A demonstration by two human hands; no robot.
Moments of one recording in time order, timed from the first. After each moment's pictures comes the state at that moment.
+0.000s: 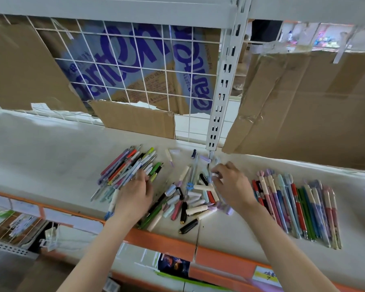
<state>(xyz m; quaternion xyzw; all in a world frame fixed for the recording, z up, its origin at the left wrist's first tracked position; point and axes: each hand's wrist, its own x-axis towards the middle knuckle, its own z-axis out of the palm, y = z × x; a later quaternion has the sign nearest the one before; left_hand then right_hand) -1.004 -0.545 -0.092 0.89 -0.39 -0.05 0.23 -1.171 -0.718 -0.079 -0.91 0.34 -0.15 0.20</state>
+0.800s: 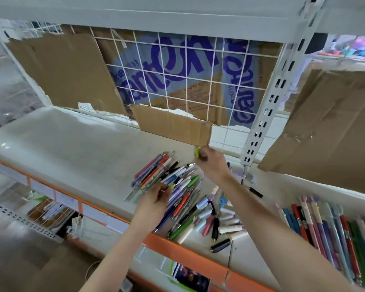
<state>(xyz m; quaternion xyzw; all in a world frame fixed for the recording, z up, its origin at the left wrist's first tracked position) -0.991 -0.516 -0.088 0.84 -0.27 -0.17 0.44 -1.020 -0.715 -0.078 -0.86 0.27 -0.15 0.39</state>
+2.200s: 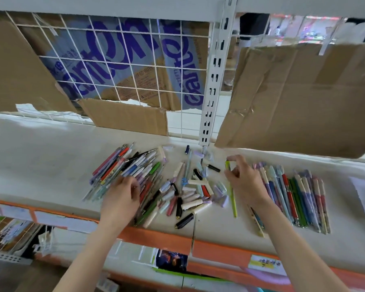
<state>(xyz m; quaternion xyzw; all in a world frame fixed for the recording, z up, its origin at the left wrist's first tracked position) -0.998 -0.527 -0.103 0.90 -0.36 -0.04 0.25 -1.206 -0.733 -0.080 -0.83 0.42 -0.20 0.31</state>
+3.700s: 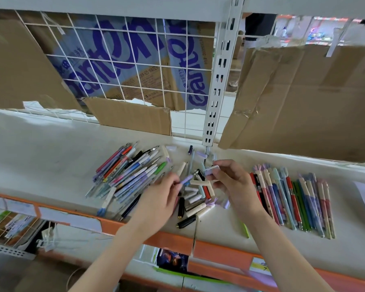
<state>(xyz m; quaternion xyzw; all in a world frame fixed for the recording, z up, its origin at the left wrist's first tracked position) -1.056 -0.552 -0.075 0.77 -0.55 -0.07 0.33 -1.192 -0.692 -0.070 -0.57 0.26 -0.32 0.71</state>
